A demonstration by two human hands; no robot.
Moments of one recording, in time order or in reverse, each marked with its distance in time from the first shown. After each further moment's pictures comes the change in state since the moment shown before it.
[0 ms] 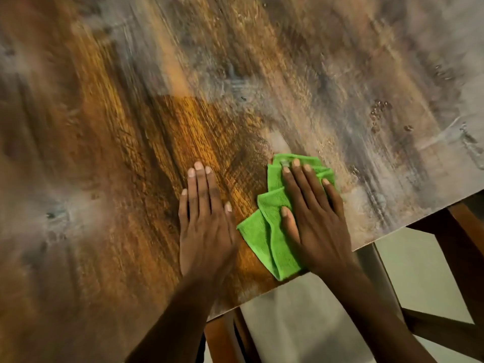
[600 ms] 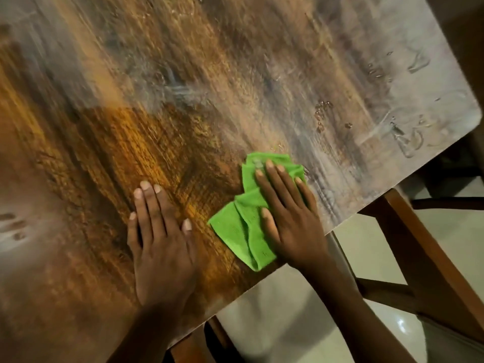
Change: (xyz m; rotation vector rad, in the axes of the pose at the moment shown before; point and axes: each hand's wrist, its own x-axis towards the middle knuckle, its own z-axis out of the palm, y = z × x) left_hand 0.000 0.005 -0.008 0.004 -0.065 -0.013; right_hand 0.000 0.034 -0.016 0.008 -0.031 0.048
